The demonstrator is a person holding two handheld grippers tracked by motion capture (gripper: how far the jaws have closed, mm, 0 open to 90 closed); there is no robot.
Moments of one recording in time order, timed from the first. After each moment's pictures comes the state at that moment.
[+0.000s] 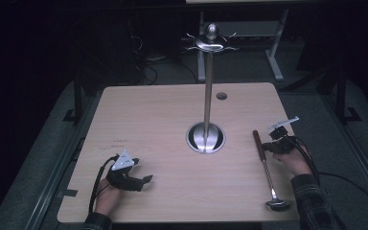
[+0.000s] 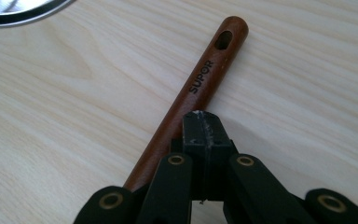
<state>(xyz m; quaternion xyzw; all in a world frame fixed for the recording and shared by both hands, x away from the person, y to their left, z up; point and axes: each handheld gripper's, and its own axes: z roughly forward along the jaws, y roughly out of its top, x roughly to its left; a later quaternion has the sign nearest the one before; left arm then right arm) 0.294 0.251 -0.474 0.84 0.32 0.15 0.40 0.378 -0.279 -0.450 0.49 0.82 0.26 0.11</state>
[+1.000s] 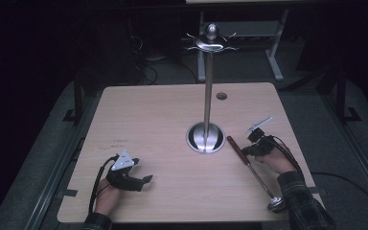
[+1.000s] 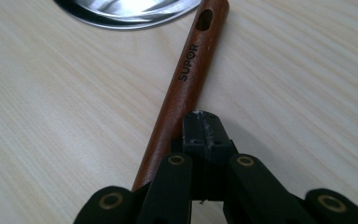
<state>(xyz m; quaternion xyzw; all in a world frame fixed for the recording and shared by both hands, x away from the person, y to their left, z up) 0.294 0.252 -0.473 0.85 0.32 0.15 0.40 0.382 -0.218 -0.449 0.41 0.88 0.25 0.05</state>
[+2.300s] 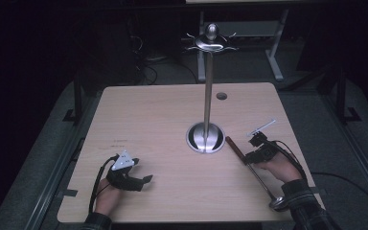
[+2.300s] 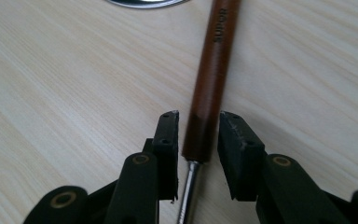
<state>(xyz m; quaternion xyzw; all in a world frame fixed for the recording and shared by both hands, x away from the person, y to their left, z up) 0.294 0.251 -0.474 0.84 0.32 0.15 0.40 0.356 -0.213 -0.434 0.46 0.86 0.23 0.01</state>
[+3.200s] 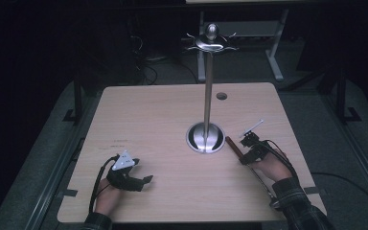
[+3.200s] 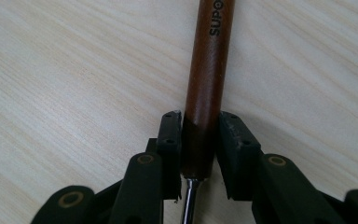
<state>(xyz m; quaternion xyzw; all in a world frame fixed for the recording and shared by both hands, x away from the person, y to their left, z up) 0.294 0.251 -0.474 0.85 0.32 0.15 0.40 0.364 -0.192 -0.442 0.48 0.86 0.16 0.04</state>
